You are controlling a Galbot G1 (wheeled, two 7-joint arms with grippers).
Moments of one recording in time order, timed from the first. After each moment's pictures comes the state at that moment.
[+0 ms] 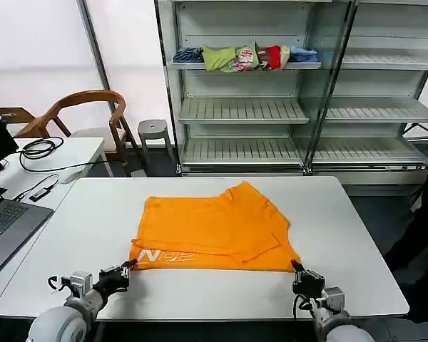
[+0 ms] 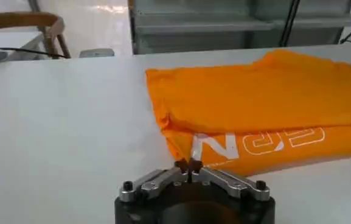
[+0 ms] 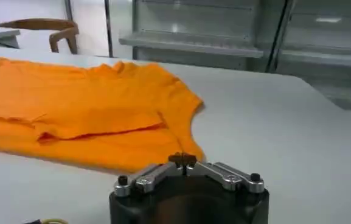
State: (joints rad) left arm 1.41 -1.01 -0.55 -1.92 -0.52 0.52 0.08; right arm -1.50 1.10 0.41 2.01 0.36 -0.35 0.14
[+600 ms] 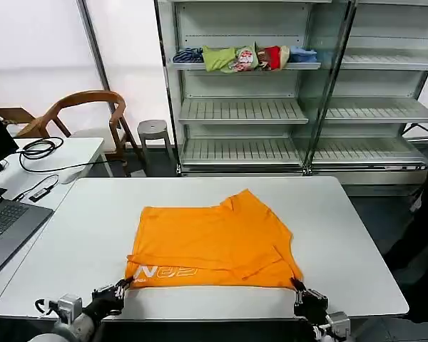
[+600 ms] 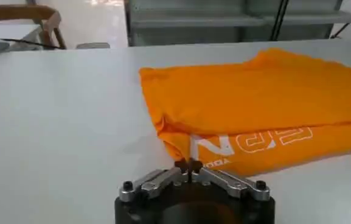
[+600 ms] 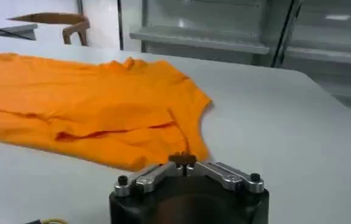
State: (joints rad) left arm 1.62 -1.01 -0.65 -2.05 -0.52 0.50 0.09; right arm -1.64 1.09 0.44 2.10 0.31 -0.33 0.13
